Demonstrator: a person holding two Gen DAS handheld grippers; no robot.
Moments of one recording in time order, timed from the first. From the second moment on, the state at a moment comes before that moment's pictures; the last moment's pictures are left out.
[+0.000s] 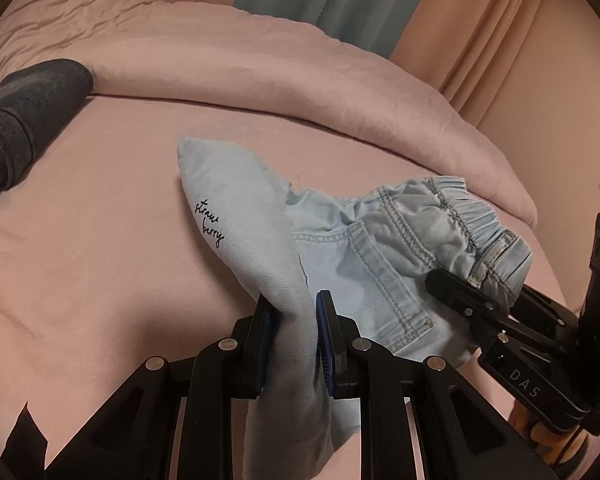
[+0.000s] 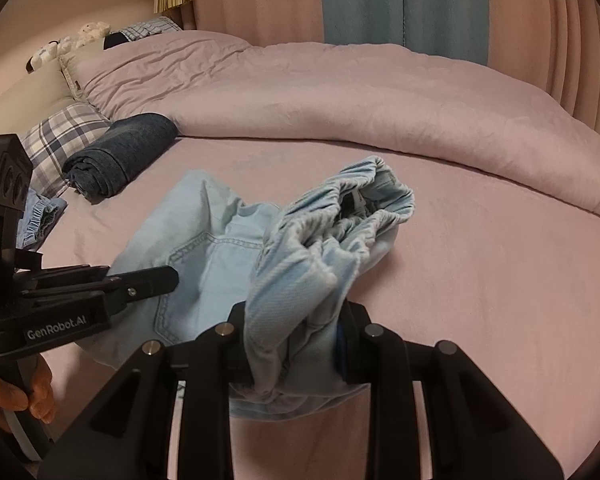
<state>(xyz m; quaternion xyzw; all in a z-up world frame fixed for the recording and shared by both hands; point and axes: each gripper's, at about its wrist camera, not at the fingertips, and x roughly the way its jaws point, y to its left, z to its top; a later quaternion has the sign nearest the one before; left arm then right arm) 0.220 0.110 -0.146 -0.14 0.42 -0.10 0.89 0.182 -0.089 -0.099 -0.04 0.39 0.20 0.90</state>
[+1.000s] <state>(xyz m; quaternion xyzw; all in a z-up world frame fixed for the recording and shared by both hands) 0.228 0.126 -0.164 -0.14 0.47 -0.07 0.87 0.190 -0.112 -0.126 -0.01 0.44 0.18 0.88</state>
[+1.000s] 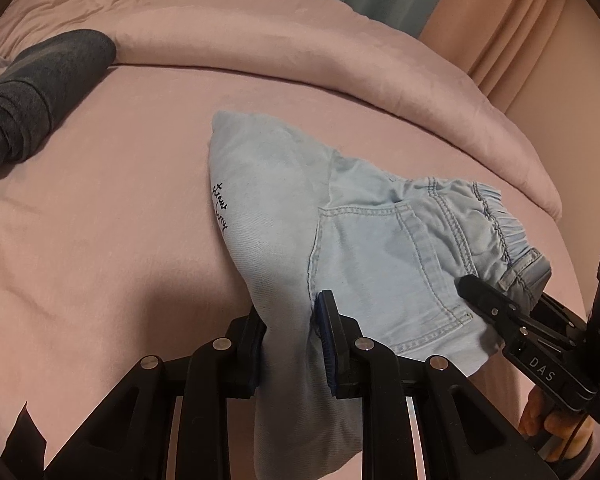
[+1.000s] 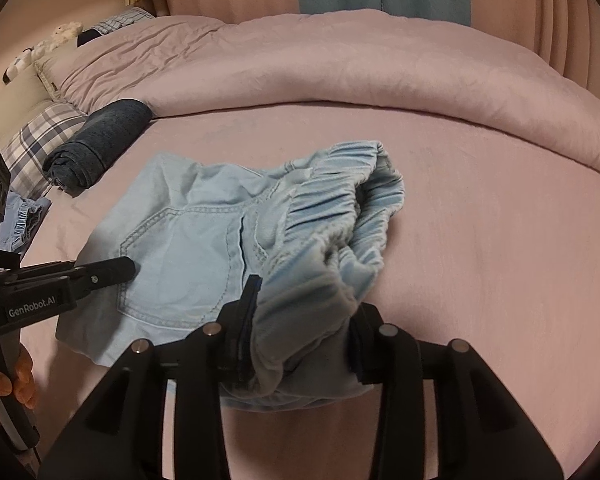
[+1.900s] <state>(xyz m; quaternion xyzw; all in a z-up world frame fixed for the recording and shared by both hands) 0.228 0.140 -0.172 -0.14 0.49 -0.03 0.86 0.199 -0.126 -0.137 -0.01 0.46 0.14 0.88</state>
